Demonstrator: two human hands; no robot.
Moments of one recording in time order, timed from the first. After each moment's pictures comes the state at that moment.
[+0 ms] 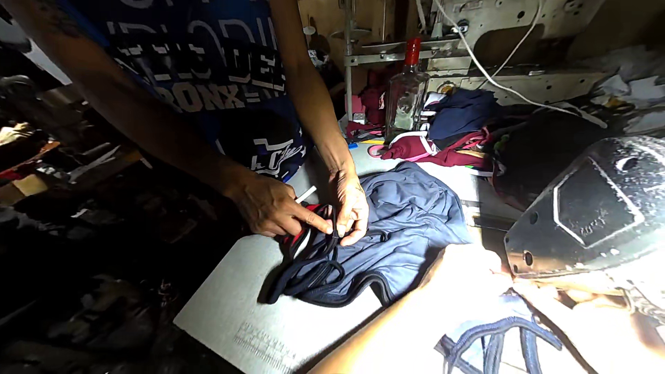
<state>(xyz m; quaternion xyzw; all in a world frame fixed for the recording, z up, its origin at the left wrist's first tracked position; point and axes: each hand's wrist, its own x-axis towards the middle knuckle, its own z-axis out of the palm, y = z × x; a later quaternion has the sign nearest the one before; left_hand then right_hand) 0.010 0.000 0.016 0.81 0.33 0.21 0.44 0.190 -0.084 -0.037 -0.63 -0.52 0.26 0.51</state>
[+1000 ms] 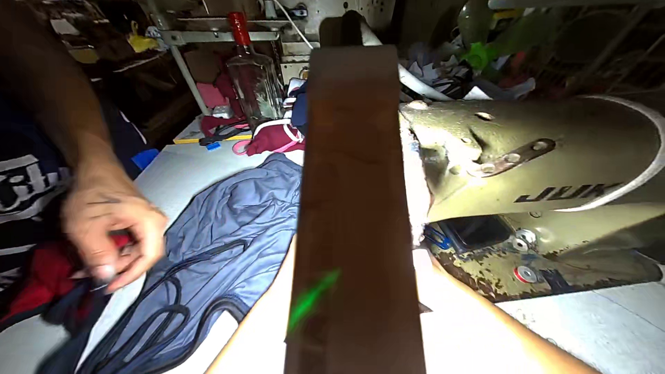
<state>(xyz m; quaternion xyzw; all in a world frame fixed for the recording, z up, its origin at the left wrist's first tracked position) 0.007 -0.004 0.009 0.72 0.37 0.29 0.50 0.162 -0.102 0.090 -0.74 -0.53 0.35 0.20</state>
